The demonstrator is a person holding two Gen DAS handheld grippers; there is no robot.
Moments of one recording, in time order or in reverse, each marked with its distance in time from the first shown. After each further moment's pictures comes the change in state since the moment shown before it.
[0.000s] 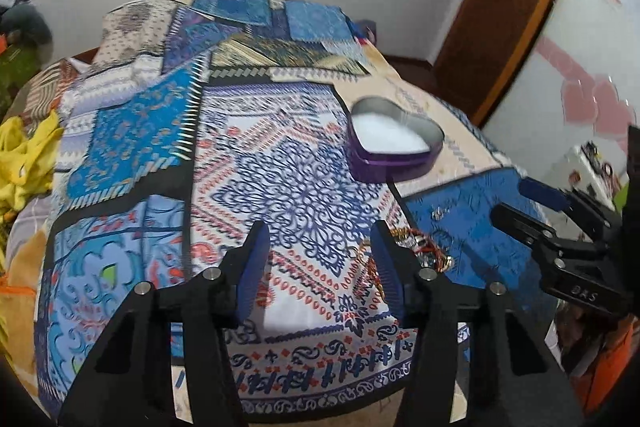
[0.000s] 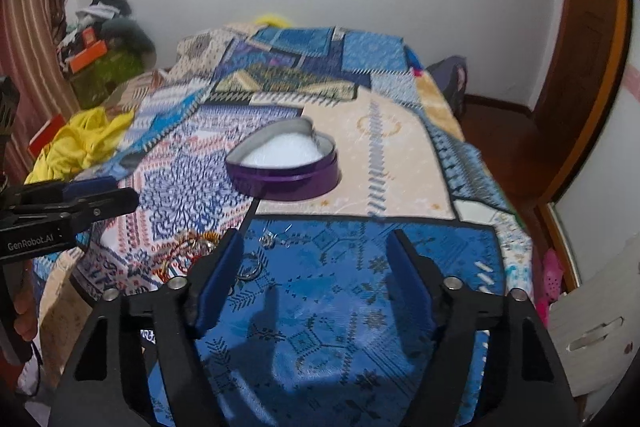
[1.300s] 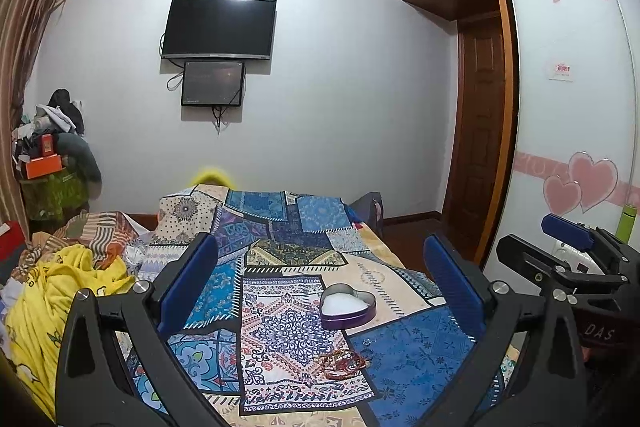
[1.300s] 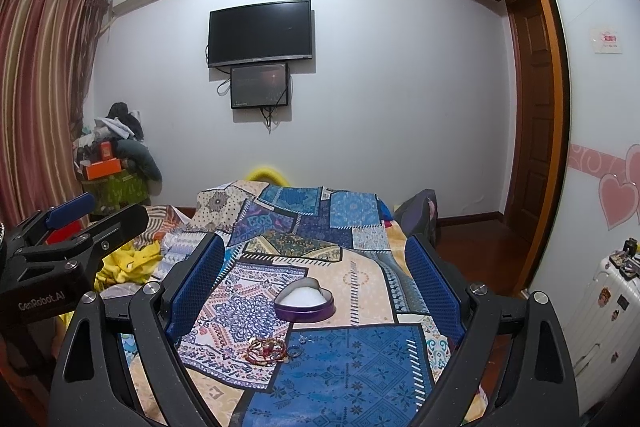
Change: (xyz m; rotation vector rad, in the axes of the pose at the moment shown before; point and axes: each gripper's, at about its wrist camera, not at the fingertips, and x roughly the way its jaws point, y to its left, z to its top) left arm -0.216 -0.084 -0.018 0.076 -0.675 0.127; right arm -0.164 0.047 0.008 0.025 -0.549 -0.089
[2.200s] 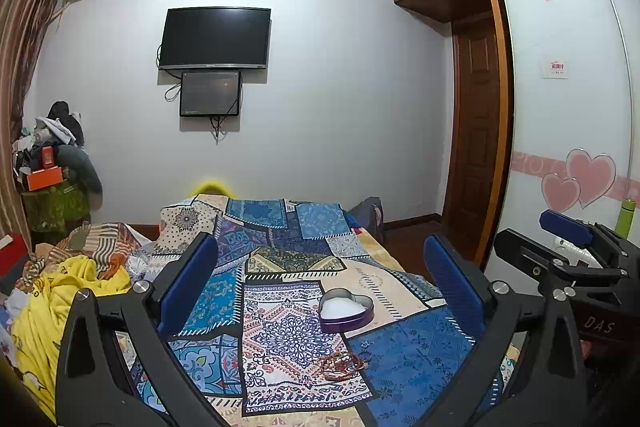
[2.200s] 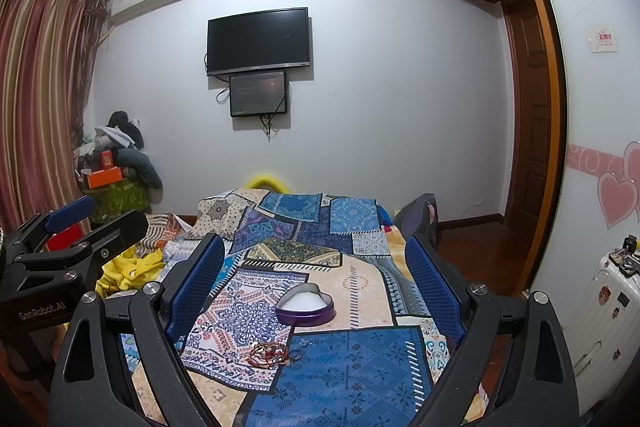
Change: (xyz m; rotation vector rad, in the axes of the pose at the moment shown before) left arm -0.014 -0.010 0.006 0.032 -0.027 0.000; right arm -0.009 -0.002 0.005 0.016 -0.030 0.003
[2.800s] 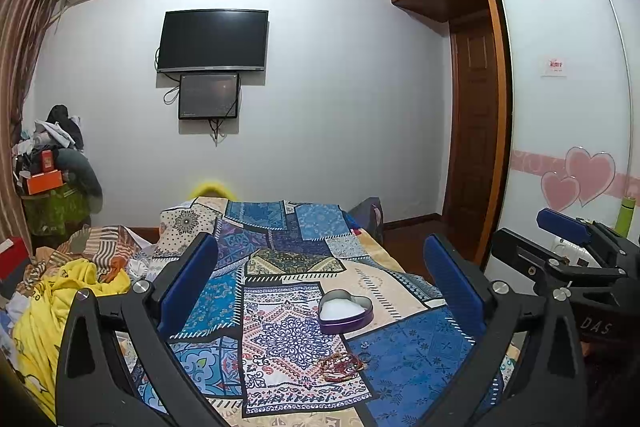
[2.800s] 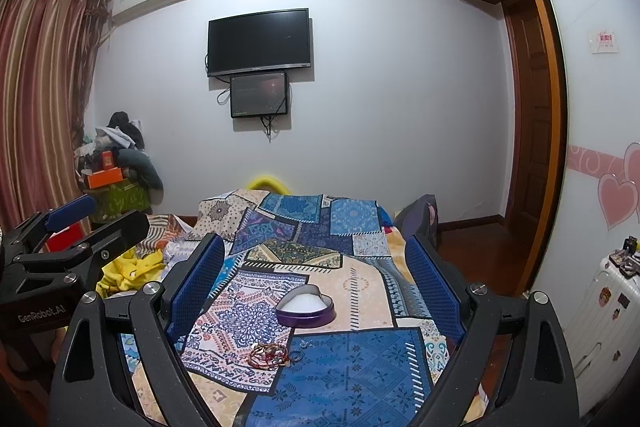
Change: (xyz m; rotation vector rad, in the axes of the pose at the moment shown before) left arm -0.003 -0.001 0.001 0.009 -0.005 -0.002; right arm -0.002 0.001 -0.004 0.001 -0.006 -0.001
